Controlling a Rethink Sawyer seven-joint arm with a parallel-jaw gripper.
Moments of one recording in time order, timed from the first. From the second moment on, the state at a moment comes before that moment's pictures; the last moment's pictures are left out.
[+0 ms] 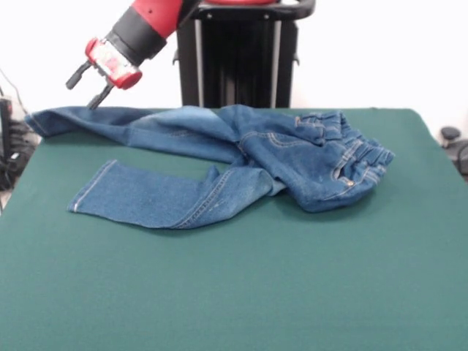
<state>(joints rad) 0.09 0.22 -0.96 1.91 -0.16 -0.71 2.64</state>
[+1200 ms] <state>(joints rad) -0.33 -0.50 -0.35 1.85 -0.70 -0.12 2.64</state>
